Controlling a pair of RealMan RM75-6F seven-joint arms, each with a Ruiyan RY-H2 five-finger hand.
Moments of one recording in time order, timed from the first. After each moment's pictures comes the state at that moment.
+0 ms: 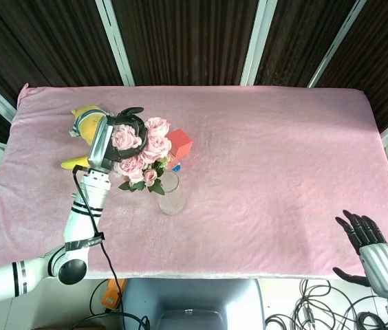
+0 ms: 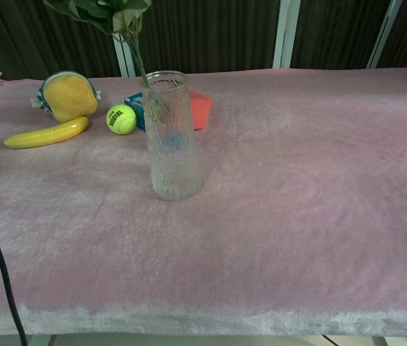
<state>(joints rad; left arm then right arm) -0.87 -1.39 -0.53 -1.74 1.02 1.20 -0.48 0.04 -1.01 -0.08 -1.65 -1.70 1.50 0.09</state>
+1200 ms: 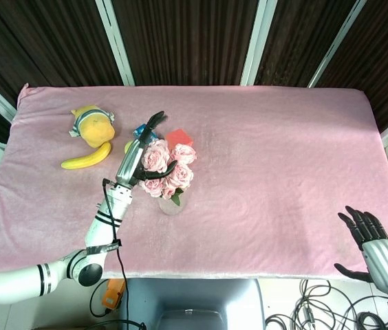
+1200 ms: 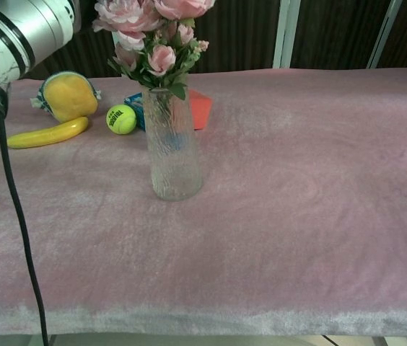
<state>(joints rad) -0.87 -1.56 -0.46 -1.59 1.13 1.12 -0.46 0.05 -1.00 -0.07 -1.65 -1.69 1.49 0.13</state>
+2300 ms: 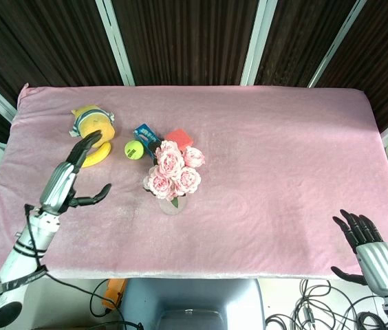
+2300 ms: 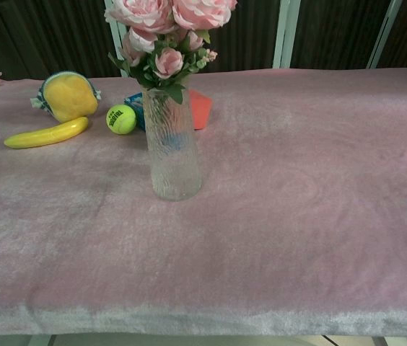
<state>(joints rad) -0.50 -1.10 -0.27 -1.83 1.45 1.24 -0.42 0.04 -1.03 -0.08 -1.66 -1.69 1.47 0.05</state>
